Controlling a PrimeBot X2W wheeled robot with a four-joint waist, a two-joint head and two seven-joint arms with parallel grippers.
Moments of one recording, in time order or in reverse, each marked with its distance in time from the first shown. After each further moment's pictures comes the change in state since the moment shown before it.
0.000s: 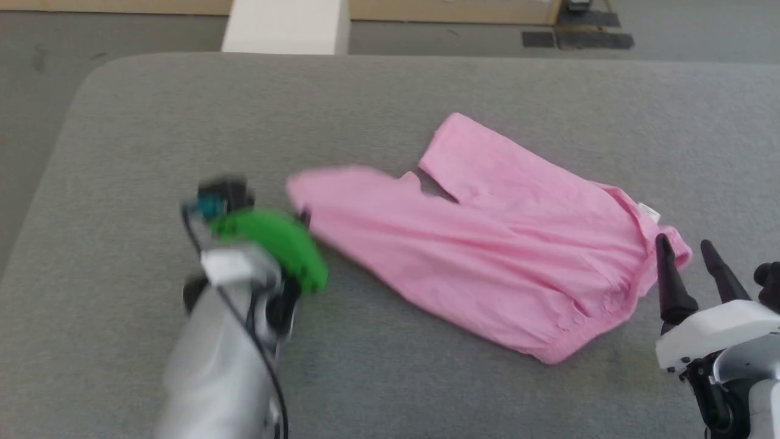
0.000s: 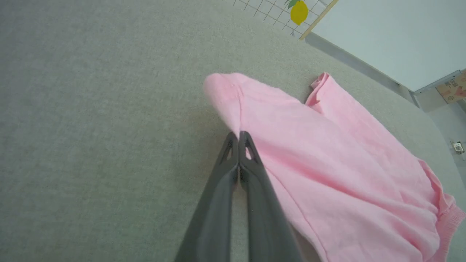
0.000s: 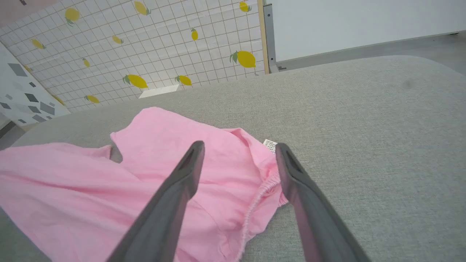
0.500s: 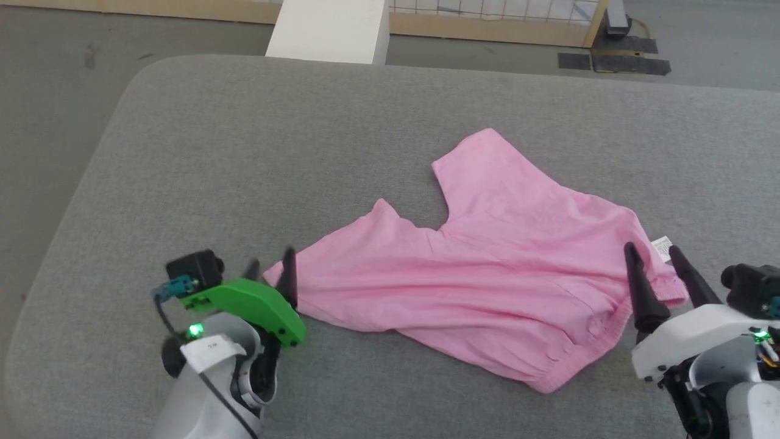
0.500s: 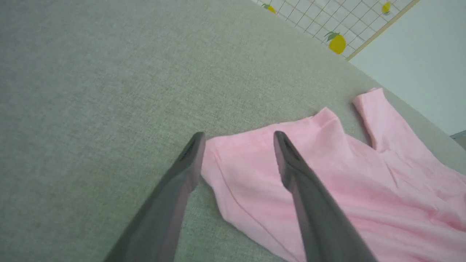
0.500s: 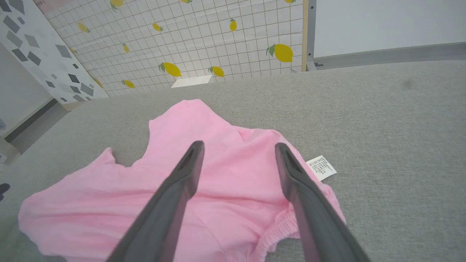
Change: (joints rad) left arm 0.217 0.025 0.032 -0.072 -0.012 -0.002 -0.194; right arm 0.017 0.001 0.071 -0.011 0.004 0.000 0.027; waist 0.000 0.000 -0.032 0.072
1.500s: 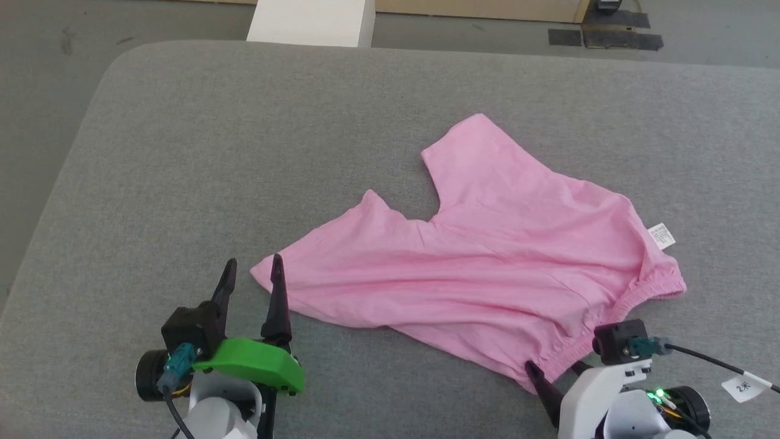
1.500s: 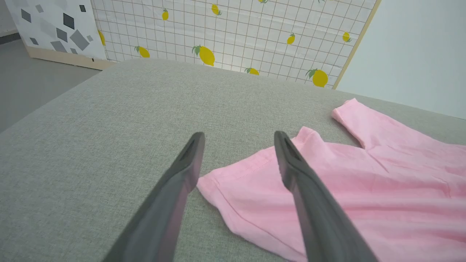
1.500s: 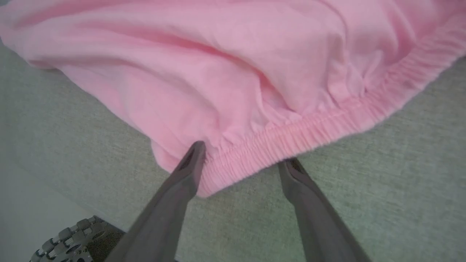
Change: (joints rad) left arm 0.226 0.001 0.013 -0.298 0.329 -0.016 -0.286; right arm 0.116 0.000 0.236 0.067 -0.048 0.000 0.328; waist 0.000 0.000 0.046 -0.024
